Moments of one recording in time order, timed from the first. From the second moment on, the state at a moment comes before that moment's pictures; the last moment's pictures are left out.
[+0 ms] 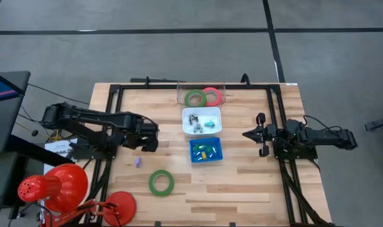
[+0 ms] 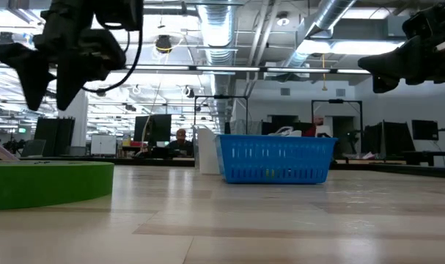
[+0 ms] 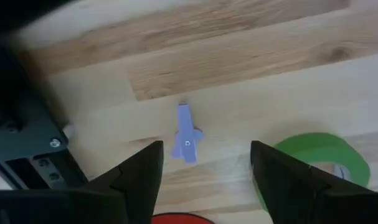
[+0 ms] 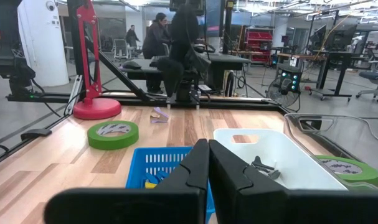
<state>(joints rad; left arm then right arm) -0.02 1.31 0.92 -1.18 0.14 -1.37 0.01 0.00 0.01 0.01 0.03 -0.05</state>
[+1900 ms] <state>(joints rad) -0.07 1.31 0.59 -0.81 0.20 -1.25 0.01 0.00 0.01 0.01 0.03 -0.05</state>
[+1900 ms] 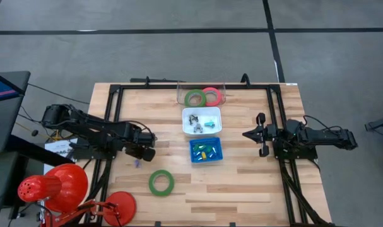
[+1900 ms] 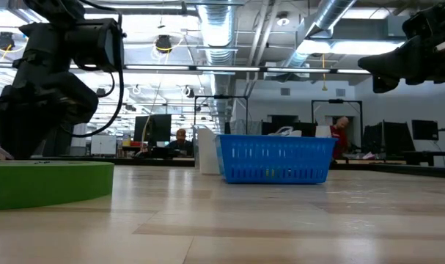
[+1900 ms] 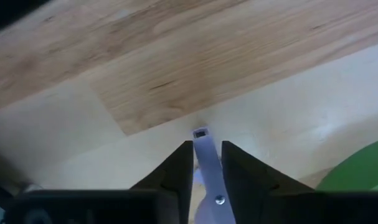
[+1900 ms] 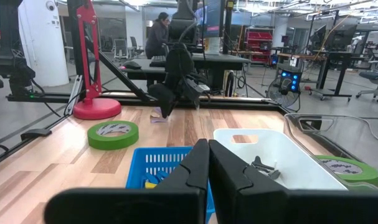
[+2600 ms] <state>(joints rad) -0.07 1.31 0.59 -0.78 0.20 -1.16 0.01 0.00 0.01 0.01 0.03 -0.05</state>
